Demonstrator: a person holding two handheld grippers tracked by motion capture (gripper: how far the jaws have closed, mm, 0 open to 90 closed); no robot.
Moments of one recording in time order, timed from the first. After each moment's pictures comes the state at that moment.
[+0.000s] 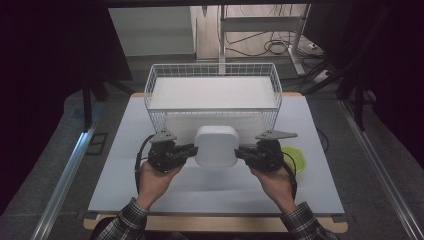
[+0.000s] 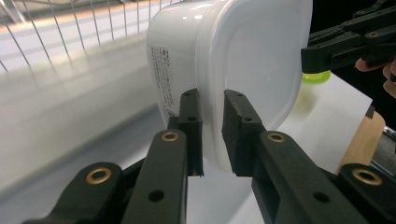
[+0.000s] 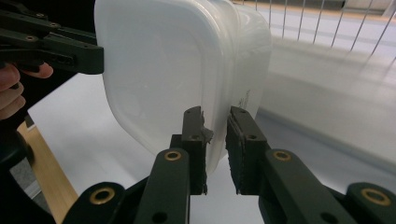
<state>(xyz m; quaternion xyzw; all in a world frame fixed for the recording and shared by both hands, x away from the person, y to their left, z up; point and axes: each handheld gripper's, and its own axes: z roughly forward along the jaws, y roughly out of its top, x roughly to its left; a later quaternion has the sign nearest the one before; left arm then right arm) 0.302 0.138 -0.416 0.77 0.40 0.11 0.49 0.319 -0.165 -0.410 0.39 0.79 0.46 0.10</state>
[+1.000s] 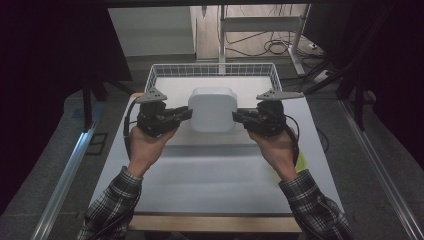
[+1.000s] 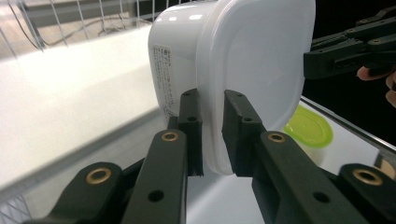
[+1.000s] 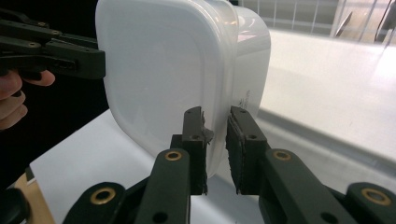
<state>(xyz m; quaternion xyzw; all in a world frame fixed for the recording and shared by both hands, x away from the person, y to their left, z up) 0.334 0.152 -0.328 0.75 0.38 0.17 0.51 0.354 -0.150 -0.321 0.36 0.77 0.50 0.14</state>
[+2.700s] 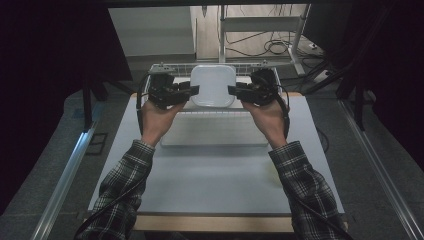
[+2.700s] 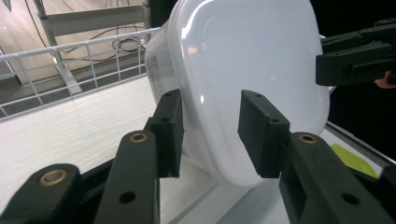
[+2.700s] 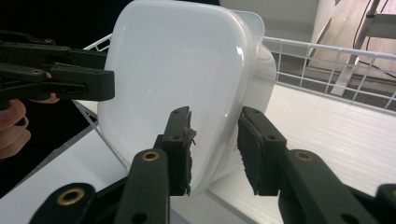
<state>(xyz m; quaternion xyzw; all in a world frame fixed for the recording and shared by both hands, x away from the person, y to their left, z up) 0.411 0.145 -0.319 0.73 0.40 0.18 0.52 0.426 -0.133 -0.299 0.38 0.76 0.50 0.16</state>
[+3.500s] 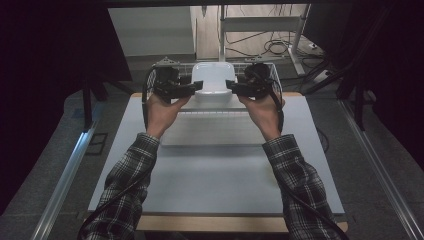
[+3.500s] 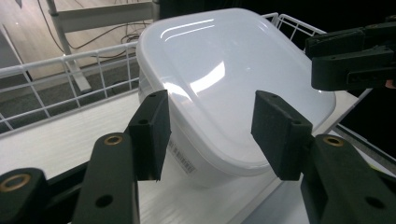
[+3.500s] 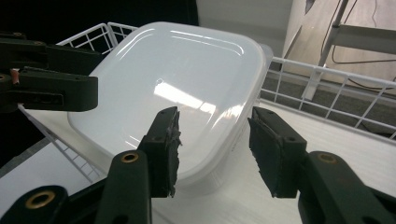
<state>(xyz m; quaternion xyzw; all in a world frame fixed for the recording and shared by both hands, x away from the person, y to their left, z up) 0.434 0.138 -0.318 0.73 0.42 0.19 0.50 0.447 -0.121 -0.300 0.39 0.76 0.48 0.21</state>
